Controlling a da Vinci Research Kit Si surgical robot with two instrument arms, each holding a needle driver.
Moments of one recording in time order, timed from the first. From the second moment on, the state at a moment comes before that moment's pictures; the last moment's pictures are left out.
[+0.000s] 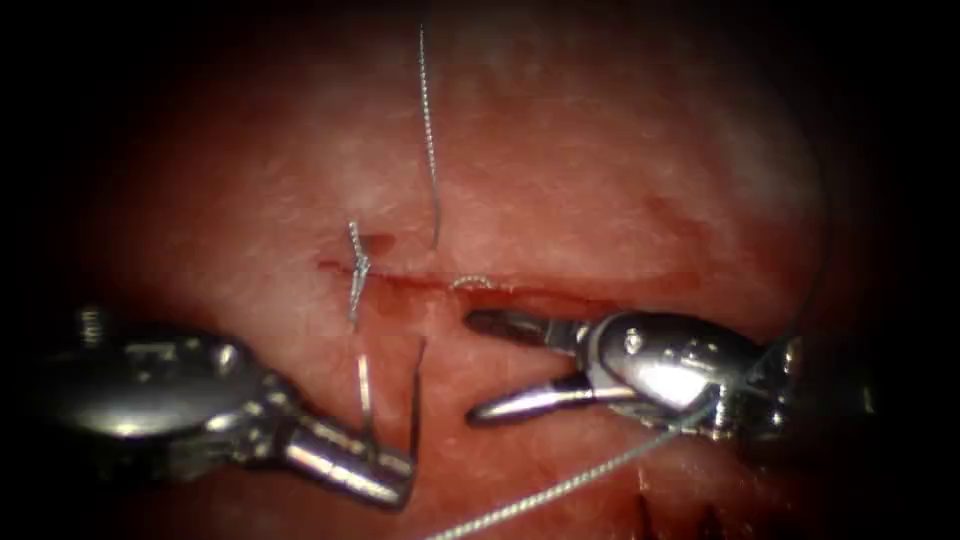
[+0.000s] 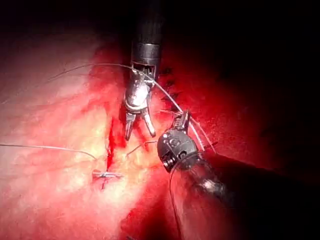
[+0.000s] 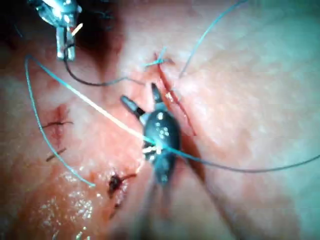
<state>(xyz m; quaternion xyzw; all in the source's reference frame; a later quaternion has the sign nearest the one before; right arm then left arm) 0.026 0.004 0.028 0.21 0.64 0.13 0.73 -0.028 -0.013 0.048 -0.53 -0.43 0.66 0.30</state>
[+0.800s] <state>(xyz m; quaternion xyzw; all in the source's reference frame) 0.031 0.002 0.035 0.14 0.58 0.10 0.79 -0.026 -0.010 0.043 -0.57 -0.32 0.70 0.30</state>
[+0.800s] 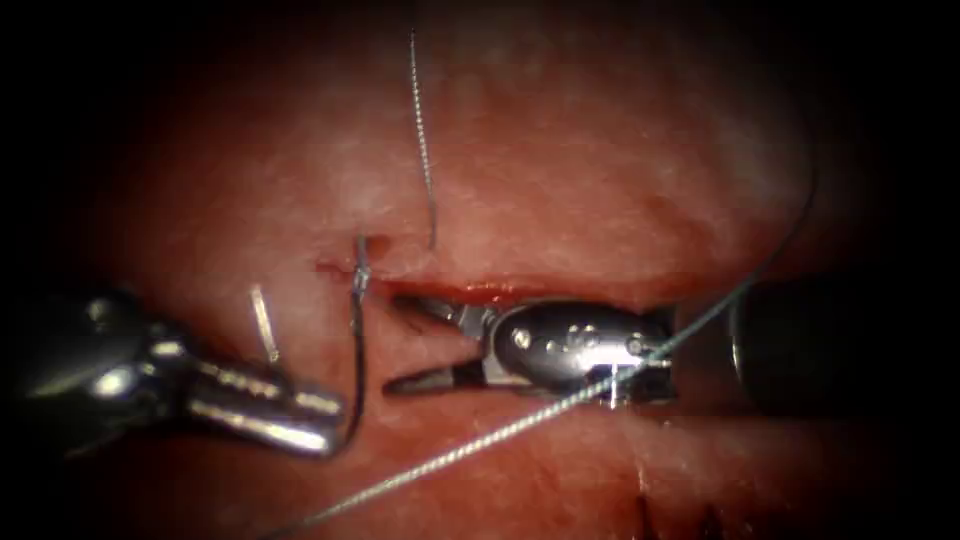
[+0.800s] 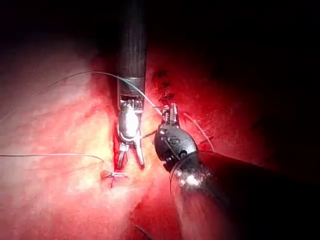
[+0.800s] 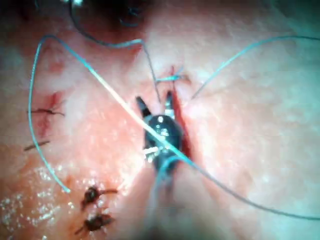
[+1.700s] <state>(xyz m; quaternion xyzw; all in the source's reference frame) 0.029 0.003 0.034 0.18 0.58 0.13 0.78 -0.025 -0.010 0.038 -0.57 -0.28 0.71 0.29</state>
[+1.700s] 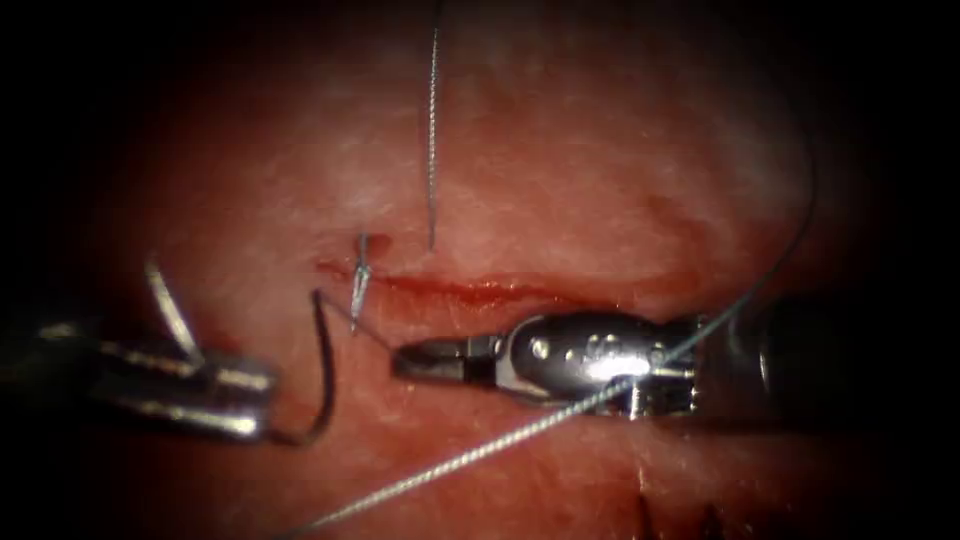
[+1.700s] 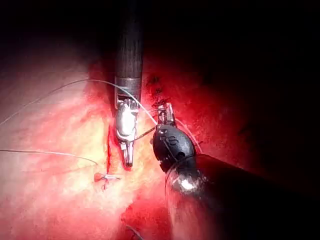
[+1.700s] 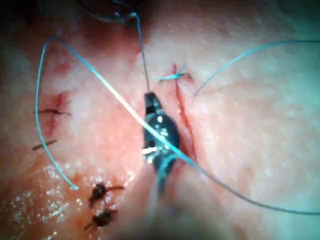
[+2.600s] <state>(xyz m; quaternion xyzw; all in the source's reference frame) 0.029 0.004 0.023 0.11 0.59 0.14 0.78 -0.014 -0.004 0.044 -0.53 -0.11 0.78 0.31</state>
